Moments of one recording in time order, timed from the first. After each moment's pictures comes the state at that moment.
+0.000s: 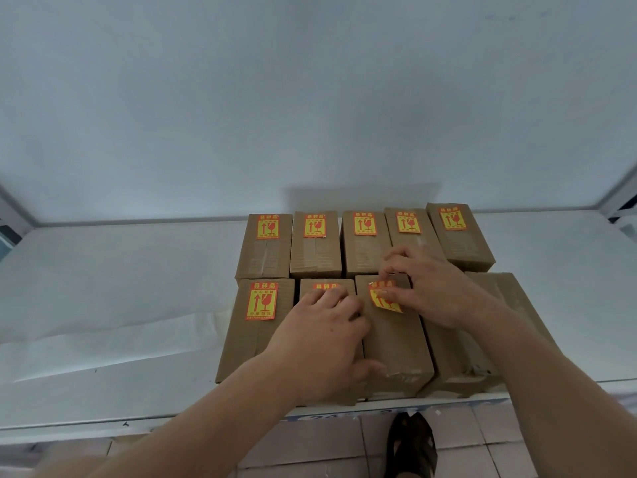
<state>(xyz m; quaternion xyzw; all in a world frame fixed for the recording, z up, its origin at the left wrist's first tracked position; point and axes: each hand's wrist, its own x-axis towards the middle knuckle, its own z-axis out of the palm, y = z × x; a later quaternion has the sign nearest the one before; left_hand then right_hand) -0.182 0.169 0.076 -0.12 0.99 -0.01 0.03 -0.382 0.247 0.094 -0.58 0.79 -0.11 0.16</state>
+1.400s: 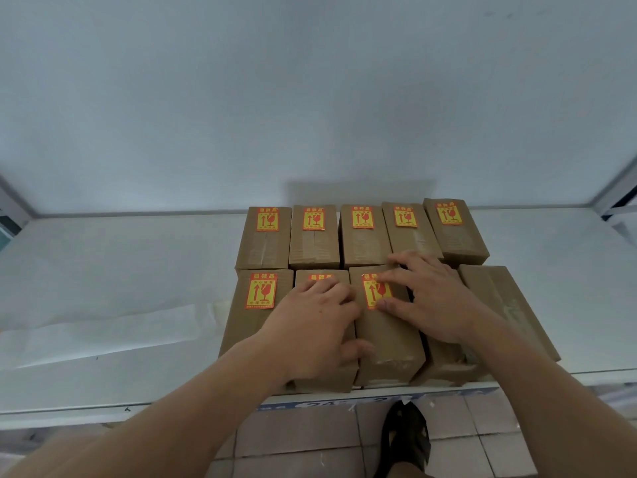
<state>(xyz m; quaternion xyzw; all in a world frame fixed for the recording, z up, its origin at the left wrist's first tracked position) -0.177 0.164 0.084 -0.14 0.99 0.04 0.02 -0.370 0.268 0.081 -0.58 0.80 -0.06 0.12</state>
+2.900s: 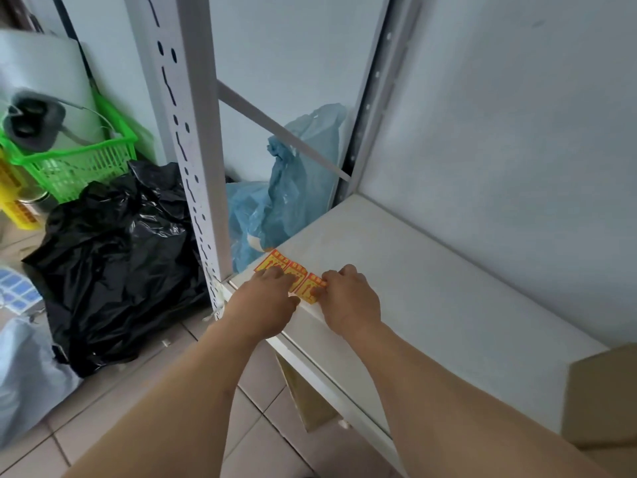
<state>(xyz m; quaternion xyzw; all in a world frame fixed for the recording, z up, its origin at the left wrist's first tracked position) 0.258 -0.054 -0.022 -0.68 0.71 0.17 -0.07 0.107 -0.076 -0.016 -0.76 0.64 -0.05 0.07</state>
